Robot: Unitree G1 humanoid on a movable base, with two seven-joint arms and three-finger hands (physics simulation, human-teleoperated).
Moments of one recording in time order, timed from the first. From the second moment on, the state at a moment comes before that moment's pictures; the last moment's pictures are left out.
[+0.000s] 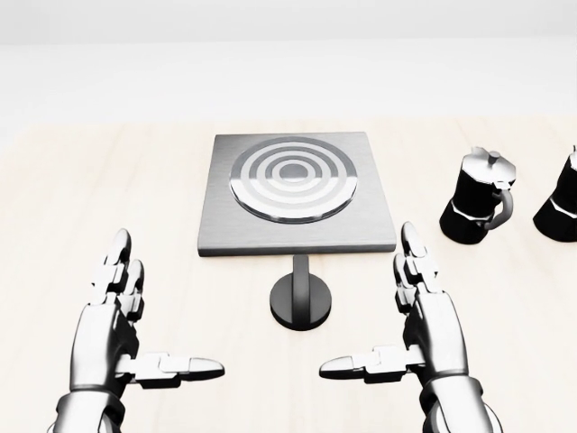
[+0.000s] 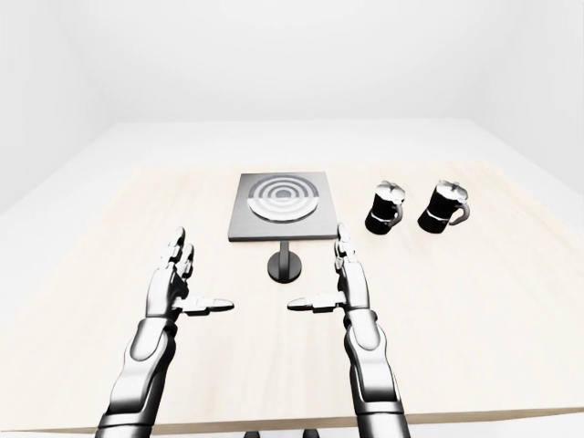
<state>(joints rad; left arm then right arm) -0.01 0.02 0.04 0.03 -0.01 -0.04 -0.03 -0.02 -0.02 -0.03 0.02 0.00 -0.01 0.06</state>
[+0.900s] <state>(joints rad) -0.07 0.08 0.26 -0.03 -0.12 -0.09 0.47 -0.03 -0.02 -0.03 0.04 -0.01 0.01 0.06</state>
